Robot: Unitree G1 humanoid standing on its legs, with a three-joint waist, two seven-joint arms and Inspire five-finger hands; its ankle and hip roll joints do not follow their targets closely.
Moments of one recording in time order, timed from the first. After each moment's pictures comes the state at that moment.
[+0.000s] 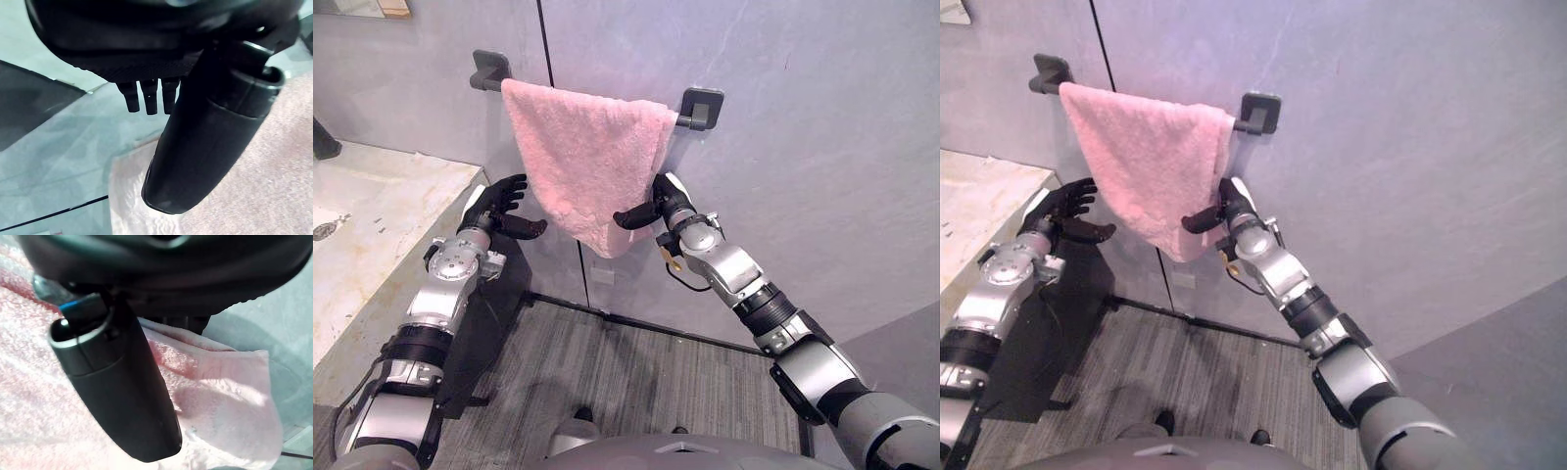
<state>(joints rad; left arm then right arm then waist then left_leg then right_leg) -0.31 0.61 -0.05 0.38 -0.25 0.11 -0.03 -0.64 -0.23 0.48 0.22 0.19 0.52 -0.22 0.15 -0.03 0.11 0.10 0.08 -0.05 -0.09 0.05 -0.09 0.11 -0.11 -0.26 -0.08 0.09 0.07</state>
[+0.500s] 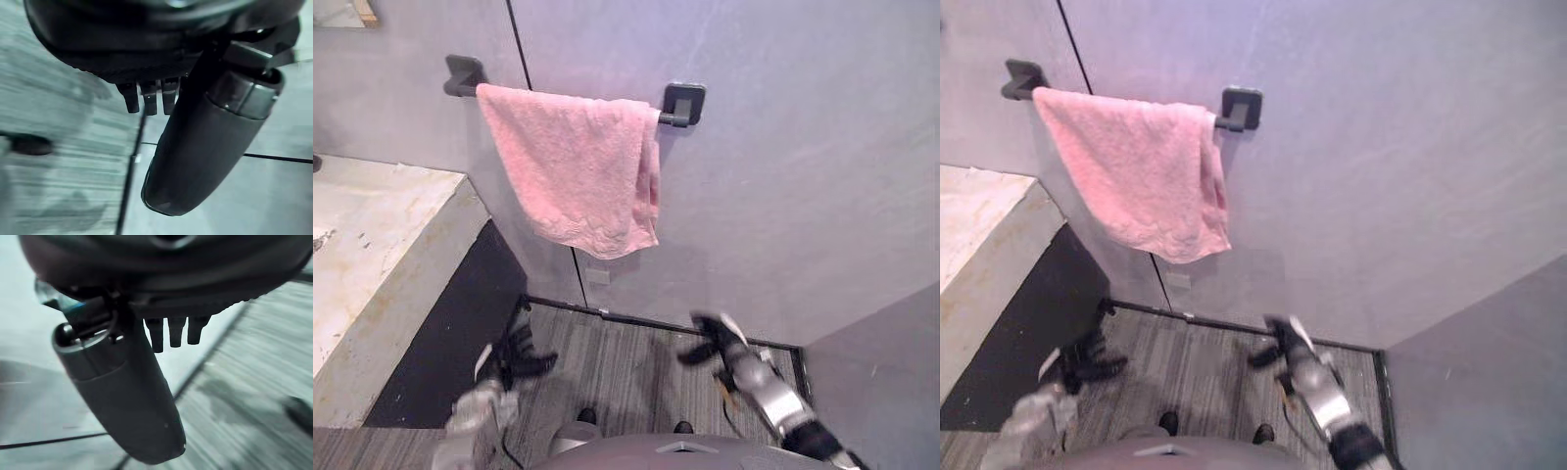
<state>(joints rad) 0.28 0.26 0.09 0.44 -0.31 0.15 -0.03 0.07 -0.32 0.41 0.35 -0.03 0.46 -0.09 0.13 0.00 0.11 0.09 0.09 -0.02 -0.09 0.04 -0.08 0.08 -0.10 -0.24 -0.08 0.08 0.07</state>
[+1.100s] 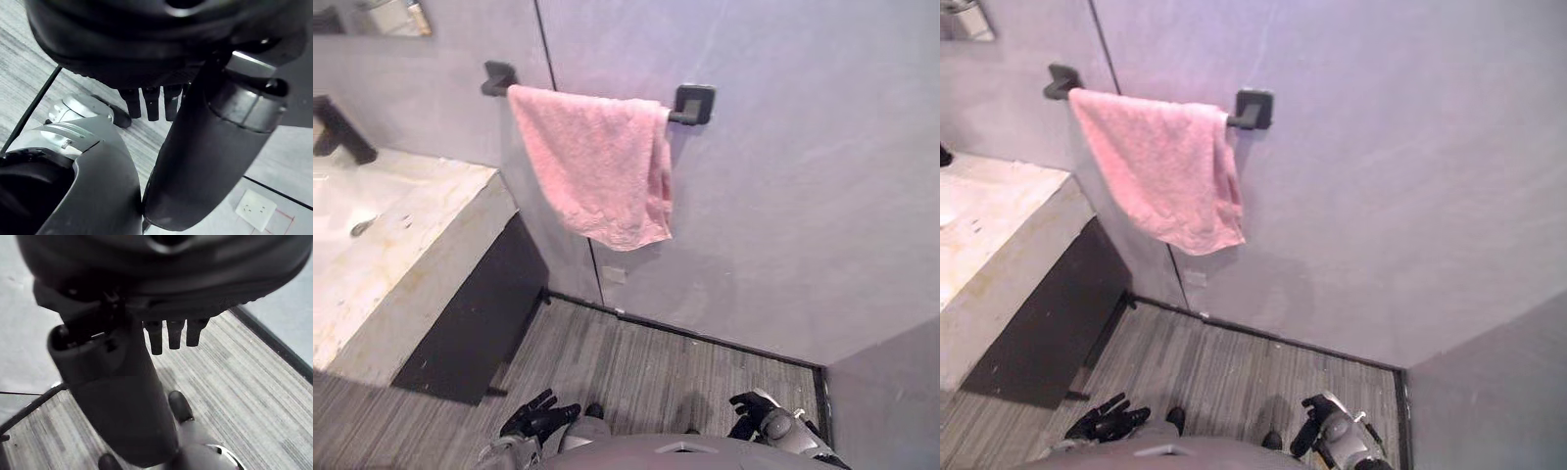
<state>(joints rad) 0.19 0.16 0.10 0.91 -0.46 0.11 -0.10 0.01 -0.34 0.43 0.84 -0.26 0.32 0.01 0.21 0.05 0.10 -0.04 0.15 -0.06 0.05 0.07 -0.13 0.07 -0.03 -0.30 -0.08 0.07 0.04</state>
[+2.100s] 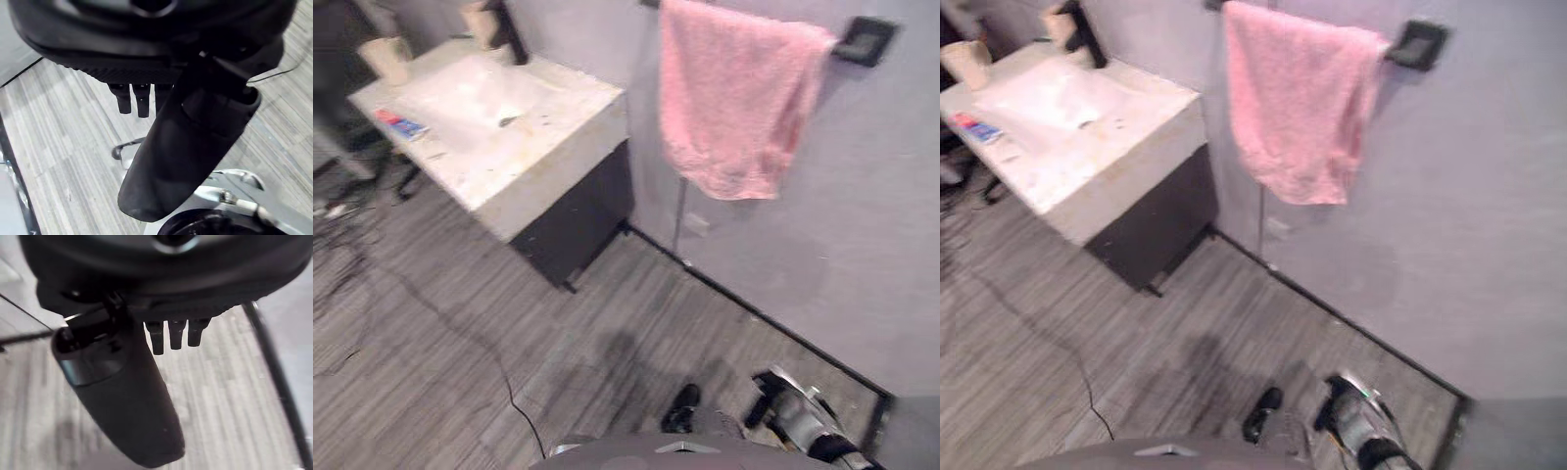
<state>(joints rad) 0.25 0.19 -0.04 1.08 -0.31 0.20 -0.02 0.02 -0.41 0.37 0.84 -0.35 0.38 -0.02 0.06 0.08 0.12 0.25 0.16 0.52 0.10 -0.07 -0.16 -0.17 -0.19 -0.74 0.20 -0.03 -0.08</state>
